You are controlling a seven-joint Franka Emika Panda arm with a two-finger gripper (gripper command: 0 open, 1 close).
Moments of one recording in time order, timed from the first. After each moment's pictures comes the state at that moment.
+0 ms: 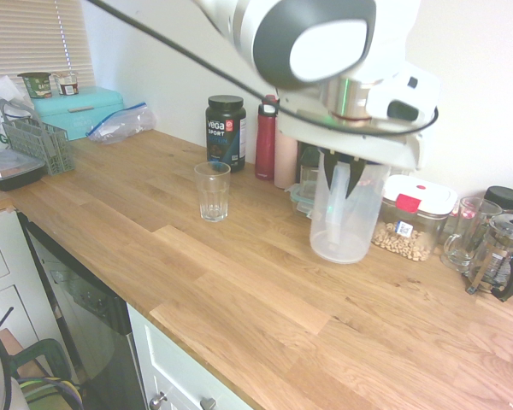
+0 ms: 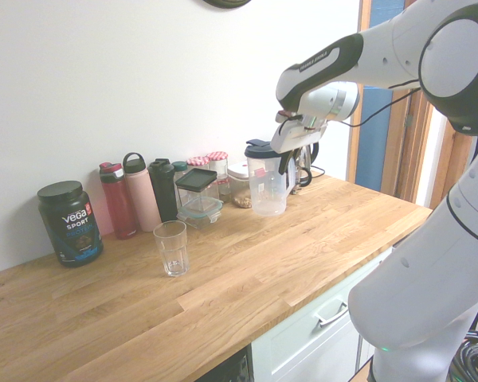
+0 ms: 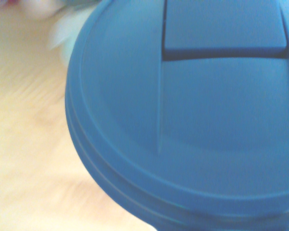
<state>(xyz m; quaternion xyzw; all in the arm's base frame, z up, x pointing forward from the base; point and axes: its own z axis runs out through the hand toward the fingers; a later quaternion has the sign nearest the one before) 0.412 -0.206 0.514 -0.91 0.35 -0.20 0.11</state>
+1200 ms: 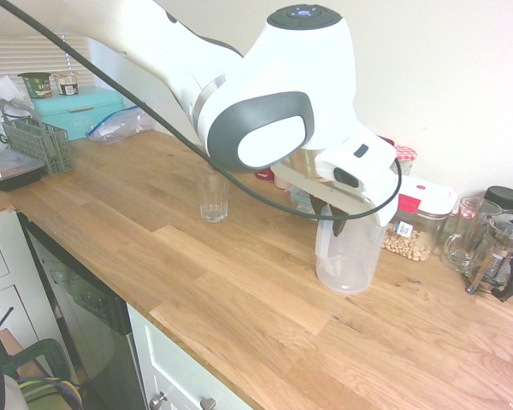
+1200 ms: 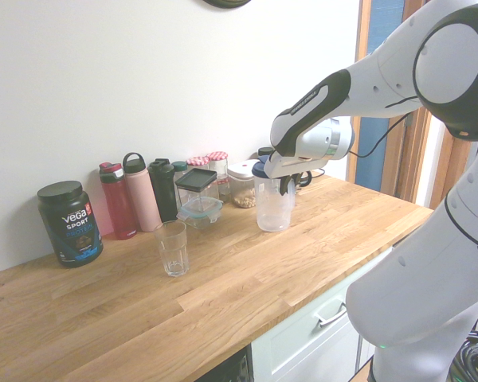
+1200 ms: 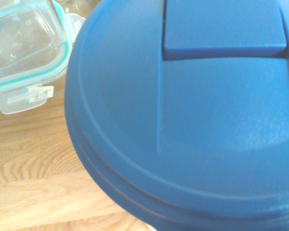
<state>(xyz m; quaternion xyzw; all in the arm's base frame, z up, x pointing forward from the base) 0.400 -0.183 0.453 -0.85 0.46 -0.23 0.09</state>
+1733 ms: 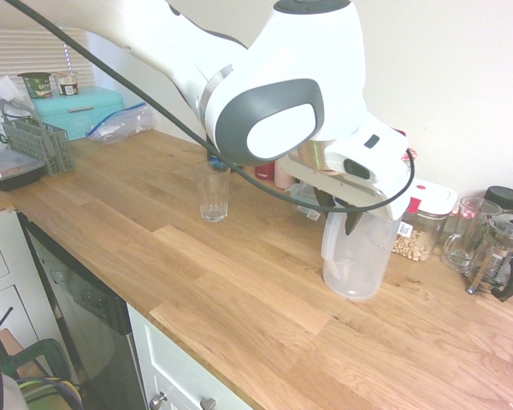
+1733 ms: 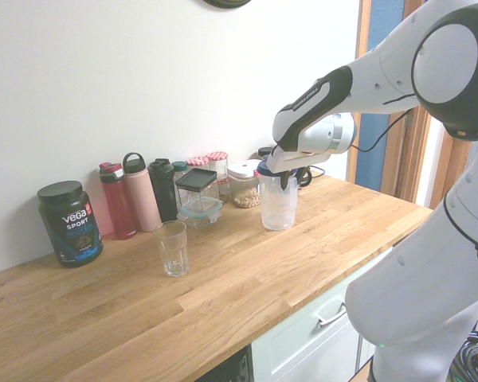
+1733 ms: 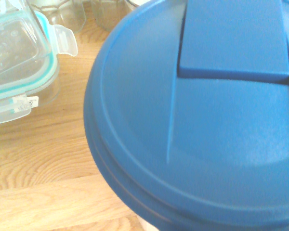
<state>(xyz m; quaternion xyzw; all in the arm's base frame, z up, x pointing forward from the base) 0.401 -0.193 0.468 -0.86 0.46 -0.23 0.08</state>
